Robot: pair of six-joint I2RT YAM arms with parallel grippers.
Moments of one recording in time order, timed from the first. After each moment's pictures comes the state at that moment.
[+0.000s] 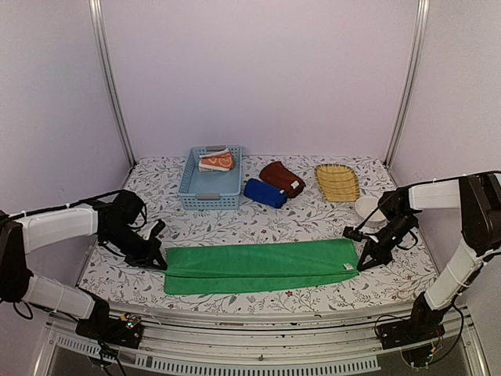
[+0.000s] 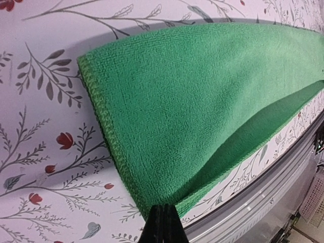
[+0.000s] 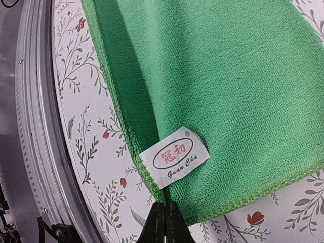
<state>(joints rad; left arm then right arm) -0.32 1.27 0.68 -0.77 0.44 -0.24 0.13 1.64 0.87 -0.99 -0.58 -1.04</state>
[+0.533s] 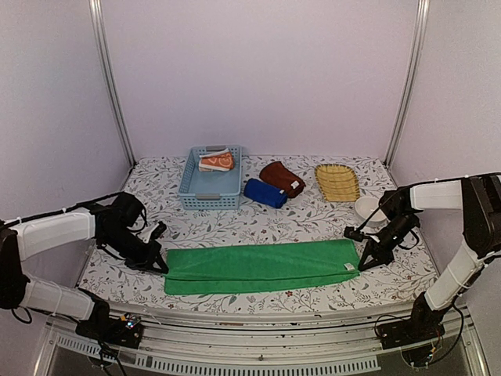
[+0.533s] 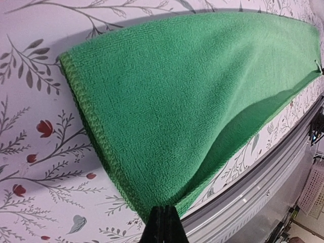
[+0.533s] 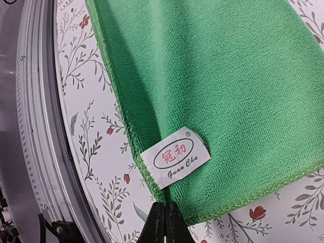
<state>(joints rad) -0.34 1.22 0.66 -0.78 0.48 -0.25 0.13 1.62 0.87 -1.01 -0.57 -1.05</state>
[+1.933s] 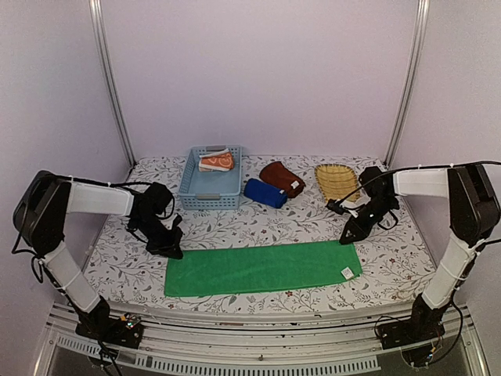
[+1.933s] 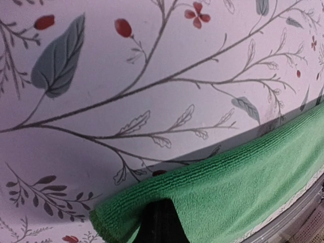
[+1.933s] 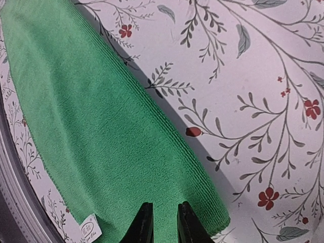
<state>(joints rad) -0.40 1.67 0.89 -0.61 0.28 -0.38 0.24 1.75 1.11 -0.79 -0.48 -0.64</state>
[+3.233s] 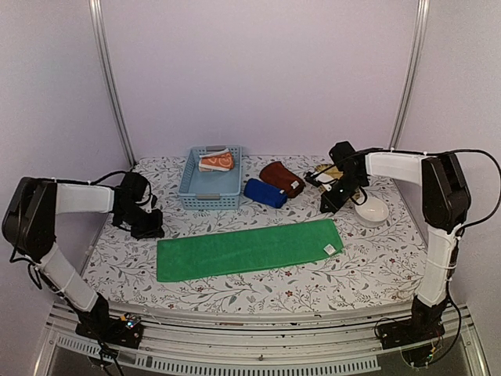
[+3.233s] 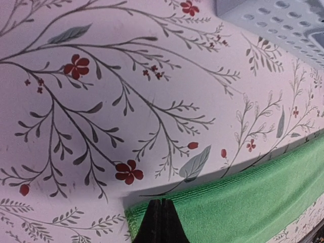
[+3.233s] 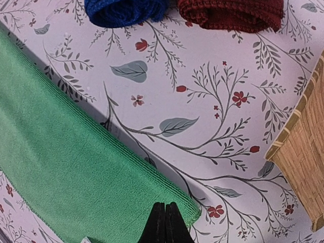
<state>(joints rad) -0.19 1.58 0.85 -0.42 0.17 -0.39 0.38 1.99 1.51 -0.73 -0.23 -0.40</state>
